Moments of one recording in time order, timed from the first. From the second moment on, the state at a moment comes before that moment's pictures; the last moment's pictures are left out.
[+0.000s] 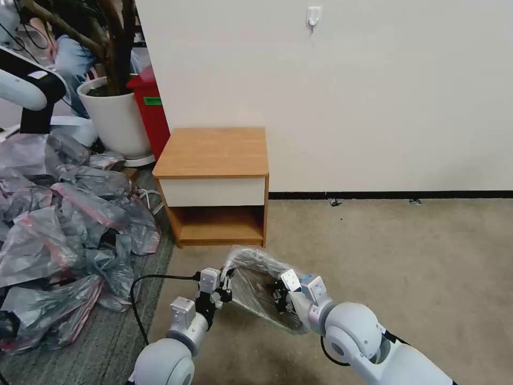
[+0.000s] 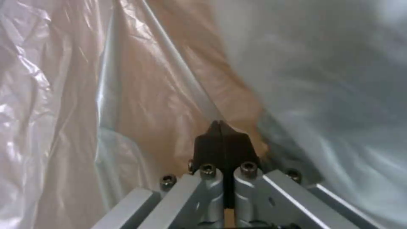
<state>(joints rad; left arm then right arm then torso) 1.52 -1.21 -0.24 -2.06 -0.31 0.22 -0.07 -1.16 1.04 -0.10 1.99 0.44 -0.71 0.11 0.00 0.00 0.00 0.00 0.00</state>
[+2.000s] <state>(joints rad) 1.53 -1.24 -0.16 -2.03 -0.27 0.22 -0.07 -0.96 1.02 -0.36 1.74 0.32 -0.71 0.14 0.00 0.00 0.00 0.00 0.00</state>
